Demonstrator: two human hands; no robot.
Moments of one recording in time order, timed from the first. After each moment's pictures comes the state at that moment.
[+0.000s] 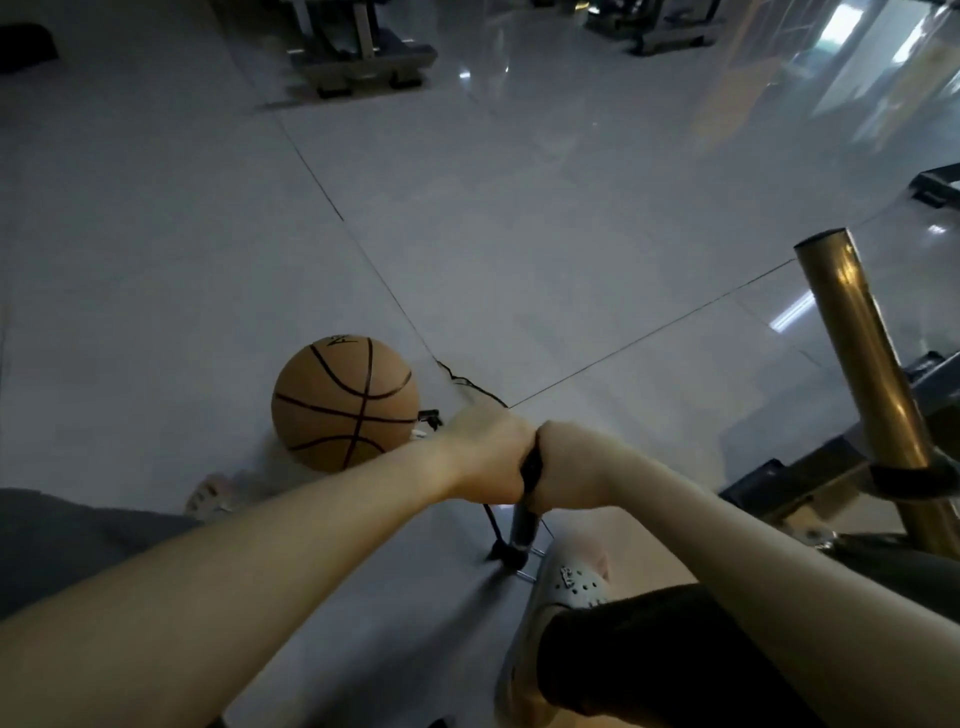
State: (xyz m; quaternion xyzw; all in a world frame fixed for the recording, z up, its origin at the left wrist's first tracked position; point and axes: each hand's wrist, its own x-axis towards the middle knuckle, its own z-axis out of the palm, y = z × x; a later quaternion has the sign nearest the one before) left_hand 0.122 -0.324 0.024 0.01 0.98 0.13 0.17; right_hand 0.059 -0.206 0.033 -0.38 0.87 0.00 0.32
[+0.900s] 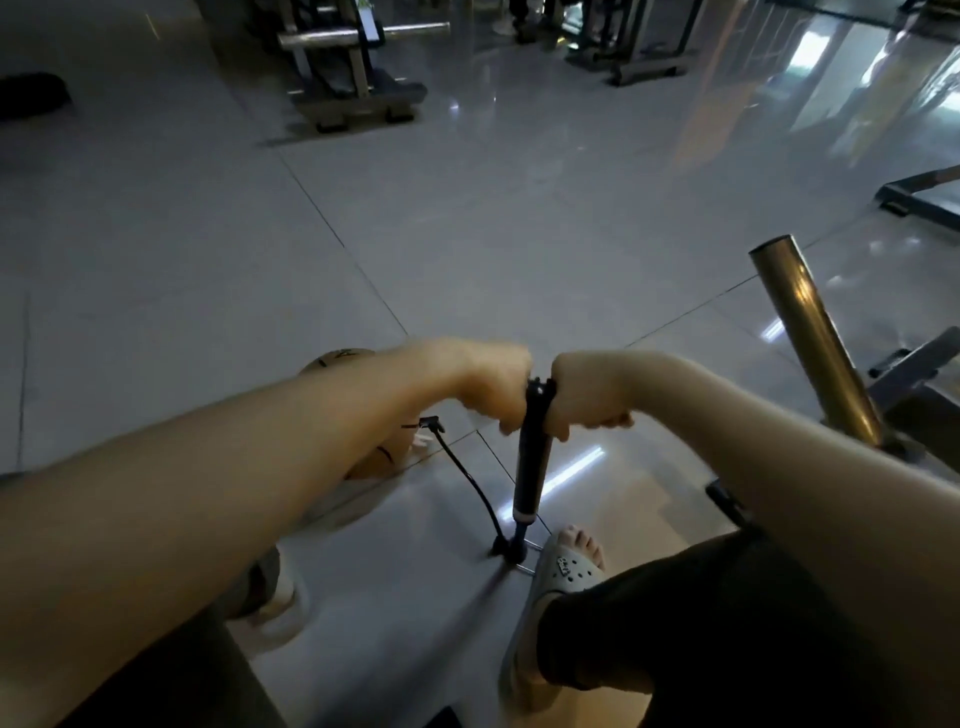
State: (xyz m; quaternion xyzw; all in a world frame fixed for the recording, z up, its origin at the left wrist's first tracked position) left_hand 0.102 -0.323 0.117 -0.05 0.95 0.15 0.28; right_hand 0.043 -0.203 0.132 -0.35 0.86 0.02 0.37
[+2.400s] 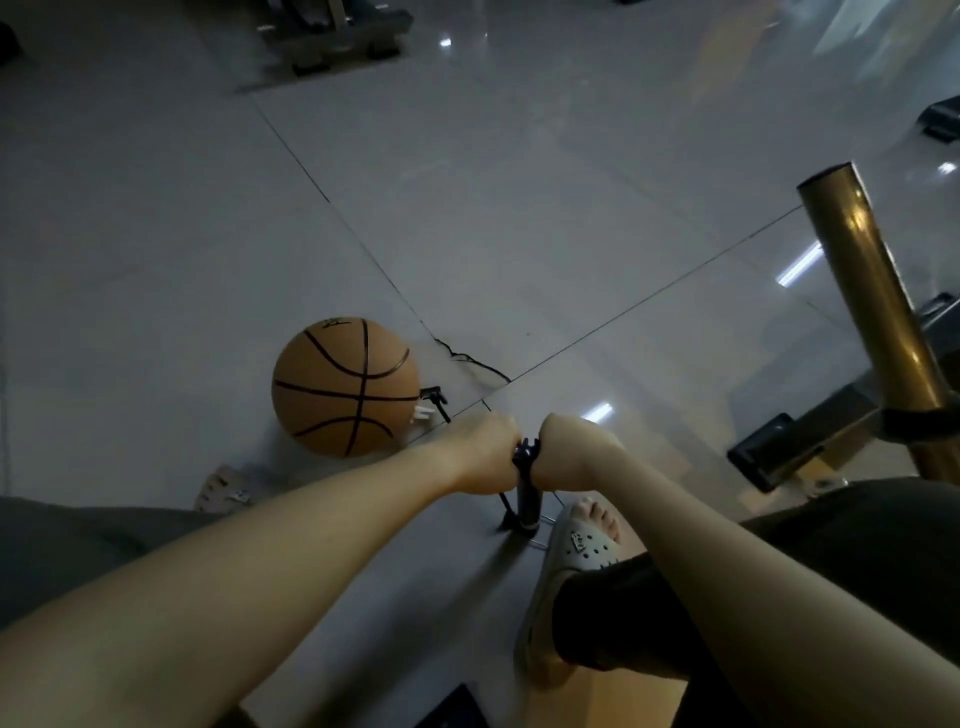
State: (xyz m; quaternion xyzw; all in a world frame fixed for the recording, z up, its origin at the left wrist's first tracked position) left_hand 0.129 -0.319 -0.035 -0.07 0.95 0.18 0.23; right_hand 0.060 -0.197 -0.029 -0.28 0.90 -0.05 0.34
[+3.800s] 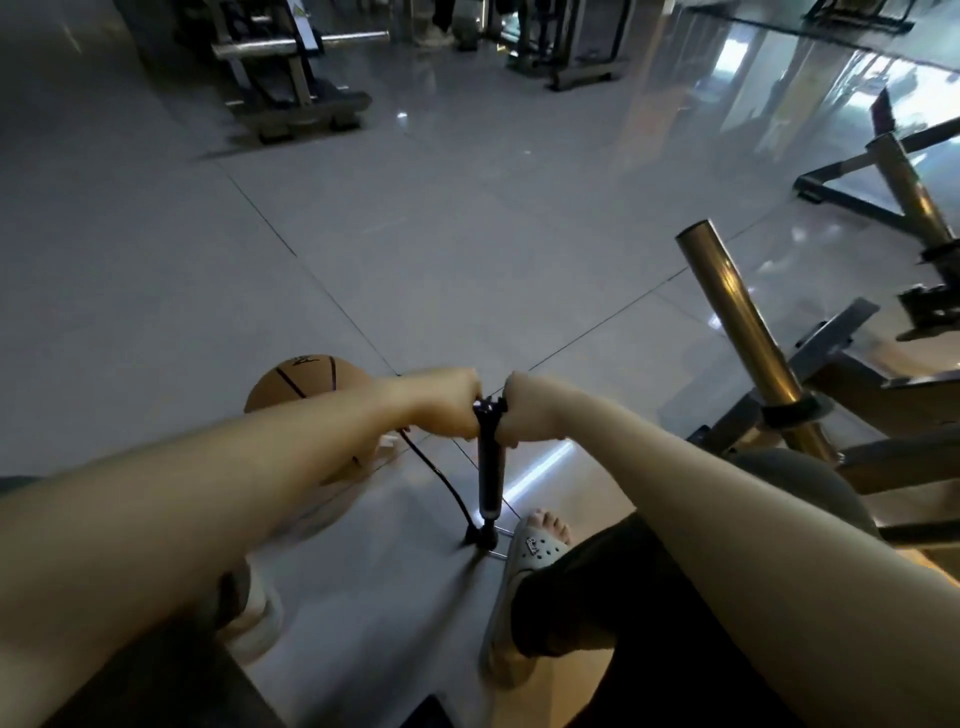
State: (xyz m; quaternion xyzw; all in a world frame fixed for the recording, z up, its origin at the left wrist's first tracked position) left_hand 0.120 -0.318 0.072 -0.04 0.96 0.16 0.23; right_hand 0.063 -0.185 0.074 -0.33 0.90 -0.06 0.28
